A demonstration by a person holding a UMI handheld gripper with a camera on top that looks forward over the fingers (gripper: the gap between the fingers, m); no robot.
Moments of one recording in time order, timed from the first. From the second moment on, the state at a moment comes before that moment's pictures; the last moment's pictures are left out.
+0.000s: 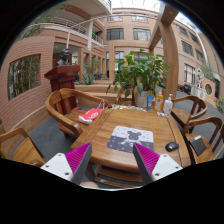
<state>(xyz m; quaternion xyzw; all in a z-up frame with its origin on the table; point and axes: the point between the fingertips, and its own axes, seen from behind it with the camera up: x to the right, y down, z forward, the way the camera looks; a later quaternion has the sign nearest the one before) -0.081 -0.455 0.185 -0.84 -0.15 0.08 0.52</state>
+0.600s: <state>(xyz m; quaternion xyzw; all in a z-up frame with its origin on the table) 0.149 -0.311 0.018 -0.89 0.01 -0.02 0.45</state>
